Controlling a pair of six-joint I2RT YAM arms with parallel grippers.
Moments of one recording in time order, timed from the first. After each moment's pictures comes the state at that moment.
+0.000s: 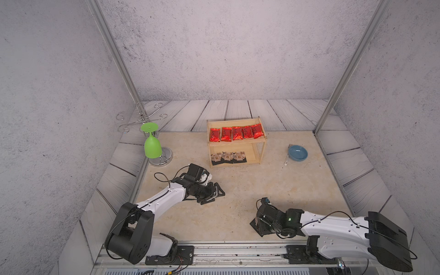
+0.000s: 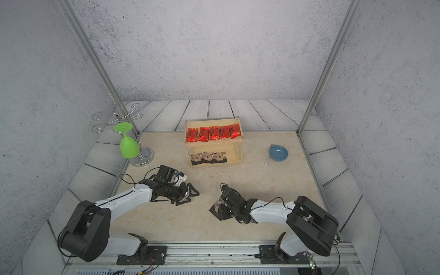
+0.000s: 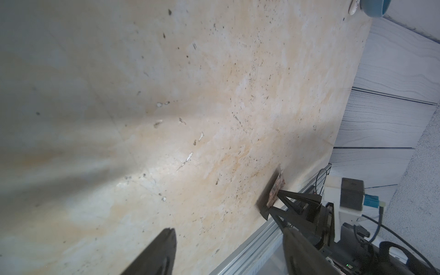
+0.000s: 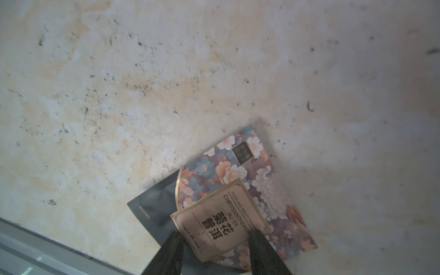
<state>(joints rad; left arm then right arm) -0.43 1.37 0.73 -0.45 0.64 -0.66 1.13 1.17 0.47 -0.47 0.11 0.91</state>
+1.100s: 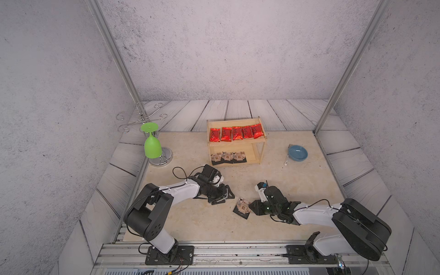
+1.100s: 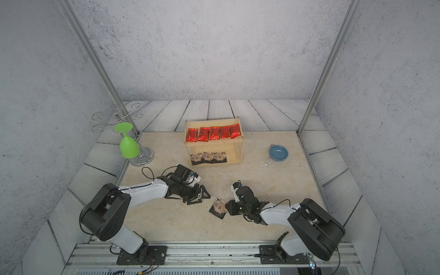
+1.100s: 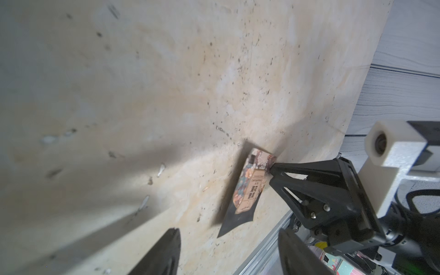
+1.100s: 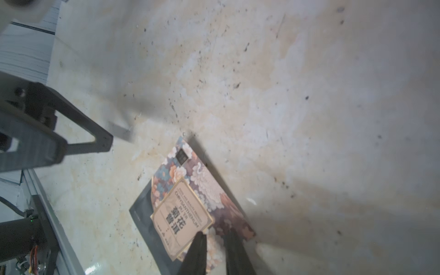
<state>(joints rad) -0.58 1.61 0.79 -0.28 0.65 -0.71 0.74 1.42 0.36 0.26 -0.25 0.65</state>
